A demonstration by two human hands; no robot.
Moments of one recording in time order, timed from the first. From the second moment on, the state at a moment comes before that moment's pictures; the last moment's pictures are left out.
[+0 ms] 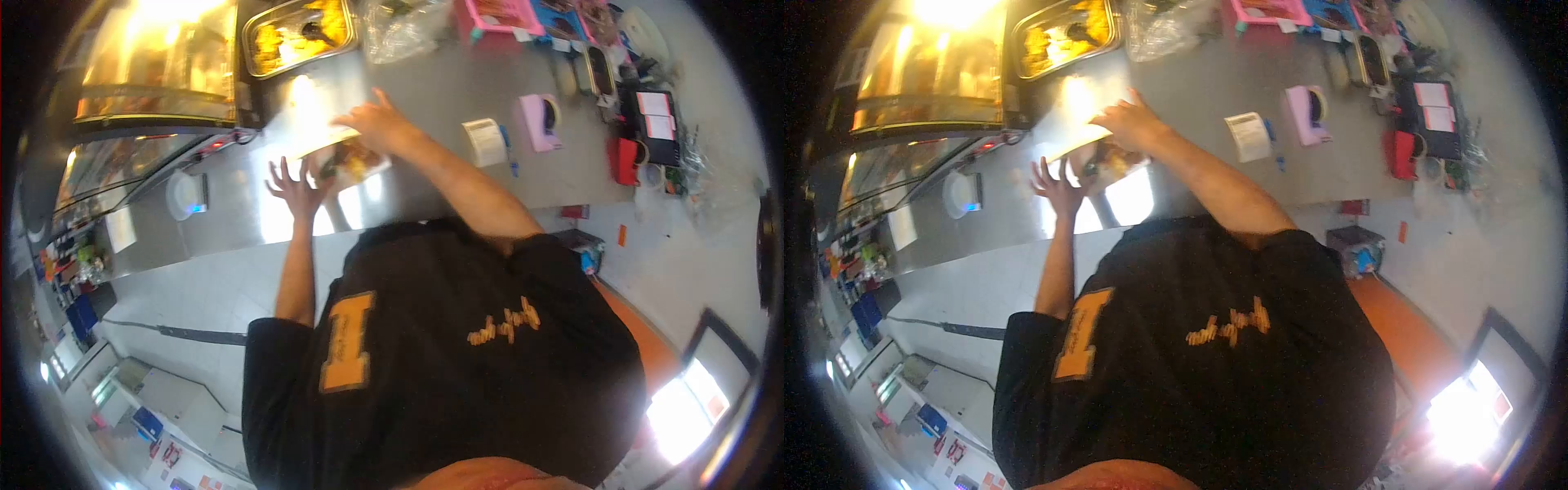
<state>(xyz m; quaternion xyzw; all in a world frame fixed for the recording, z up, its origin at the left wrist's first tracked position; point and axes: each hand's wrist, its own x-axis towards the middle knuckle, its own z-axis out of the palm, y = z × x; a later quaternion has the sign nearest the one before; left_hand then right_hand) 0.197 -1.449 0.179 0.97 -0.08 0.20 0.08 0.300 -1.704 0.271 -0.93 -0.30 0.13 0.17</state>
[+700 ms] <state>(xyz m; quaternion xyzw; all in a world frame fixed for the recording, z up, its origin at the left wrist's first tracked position) 0.196 -1.488 0.133 0.84 0.13 -0.01 0.53 0.201 -1.683 0.142 -0.81 0.17 0.06 0.55</state>
